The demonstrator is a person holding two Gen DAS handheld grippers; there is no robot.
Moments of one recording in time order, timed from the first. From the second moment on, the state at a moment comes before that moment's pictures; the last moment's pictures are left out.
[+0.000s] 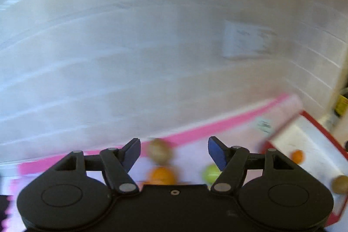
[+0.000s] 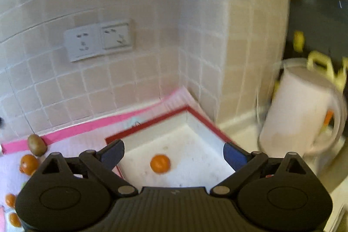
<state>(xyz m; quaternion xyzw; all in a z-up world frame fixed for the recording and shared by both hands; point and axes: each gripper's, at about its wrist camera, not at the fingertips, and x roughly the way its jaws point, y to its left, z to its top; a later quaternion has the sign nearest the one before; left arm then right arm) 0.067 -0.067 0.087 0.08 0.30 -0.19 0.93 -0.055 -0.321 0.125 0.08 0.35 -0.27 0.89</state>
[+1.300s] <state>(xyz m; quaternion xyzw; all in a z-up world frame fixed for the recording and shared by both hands) 0.183 -0.028 -0.057 -0.02 0.45 -0.32 0.83 0.029 -0.204 0.014 0.20 0.51 -0.02 0.84</state>
